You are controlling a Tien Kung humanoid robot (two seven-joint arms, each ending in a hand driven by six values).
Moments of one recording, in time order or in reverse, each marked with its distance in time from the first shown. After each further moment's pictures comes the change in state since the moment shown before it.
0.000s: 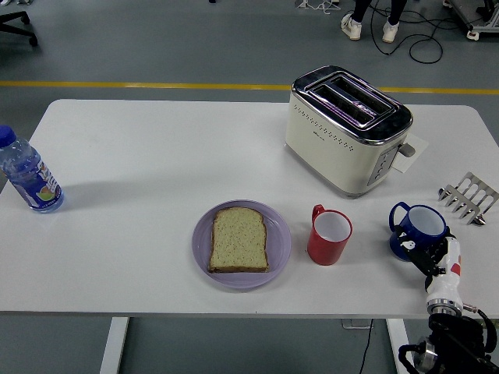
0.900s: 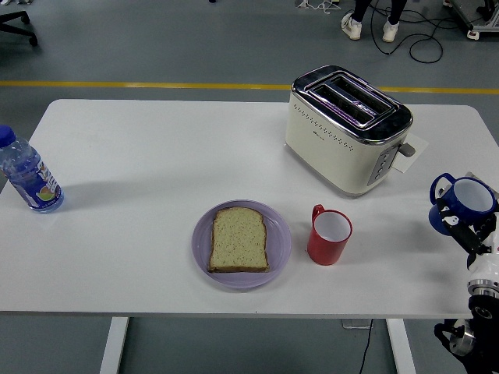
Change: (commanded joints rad) left arm -0.004 0.001 -0.013 -0.001 0.009 0.000 0.000; right arm -0.113 -0.033 0.348 0.290 -0.320 0.019 -0.205
